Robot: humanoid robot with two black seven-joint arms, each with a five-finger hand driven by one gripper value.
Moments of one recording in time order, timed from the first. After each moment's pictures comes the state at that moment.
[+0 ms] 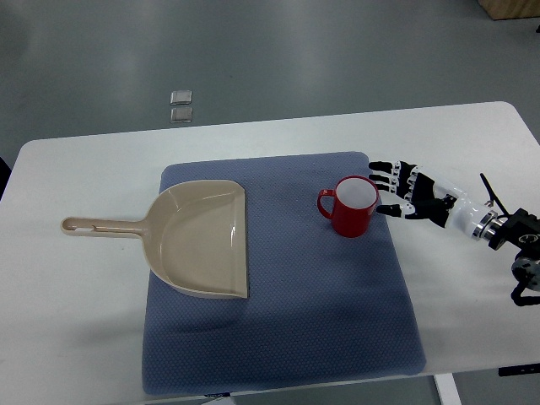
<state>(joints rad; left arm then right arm) -0.01 0.00 0.06 -0.17 0.08 0.08 0.10 0.57 -0.44 0.51 0.72 -0.59 0.49 0.61</state>
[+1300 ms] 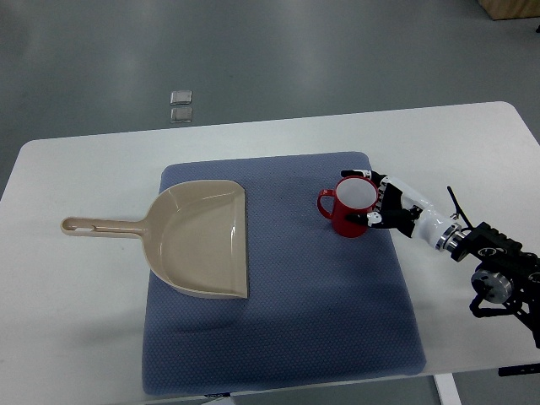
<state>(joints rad) -0.01 0.00 0.06 -0.17 0.08 0.08 0.10 0.55 -0.31 0.51 0.72 -0.59 0.39 0.61</state>
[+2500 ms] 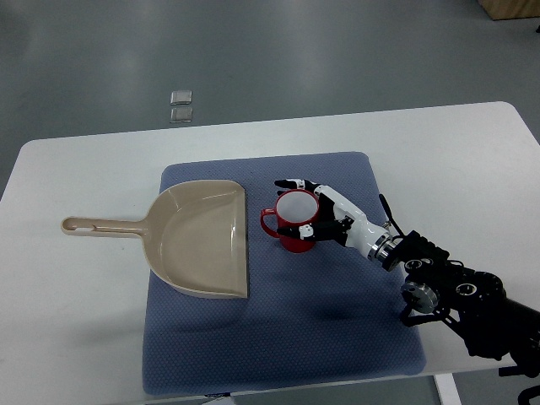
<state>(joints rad) -0.01 0.00 0.06 -0.17 0.08 0.08 0.10 0.58 -0.08 0.51 0.72 -0.69 0.25 0.61</state>
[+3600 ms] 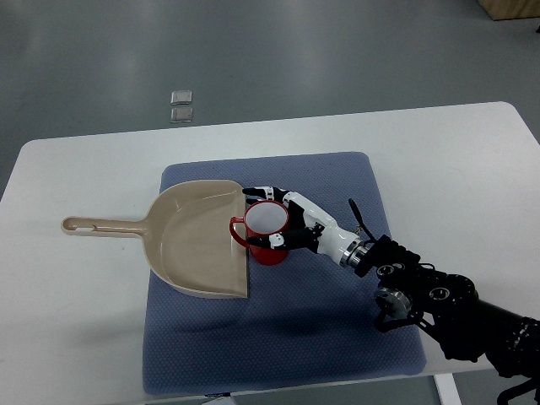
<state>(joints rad) -0.01 0.00 0.06 -0.17 0.08 0.08 0.10 0.60 -0.02 0.46 0.73 -0.68 0.23 0.61</state>
